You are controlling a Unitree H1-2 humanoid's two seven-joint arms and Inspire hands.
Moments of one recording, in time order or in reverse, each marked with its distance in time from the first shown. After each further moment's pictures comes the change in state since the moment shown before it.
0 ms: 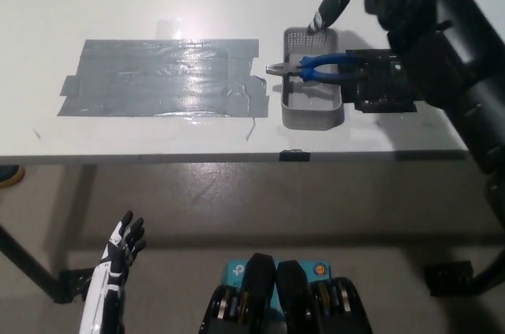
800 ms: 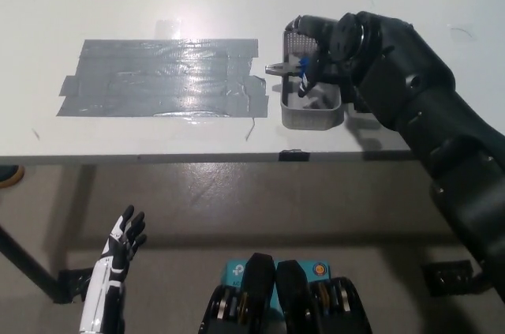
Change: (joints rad) left_arm -0.011 0.000 -0.002 -0.014 0.015 0.001 0.000; right_arm -0.051 0.117 0.027 0.412 0.028 -0.068 -0.062
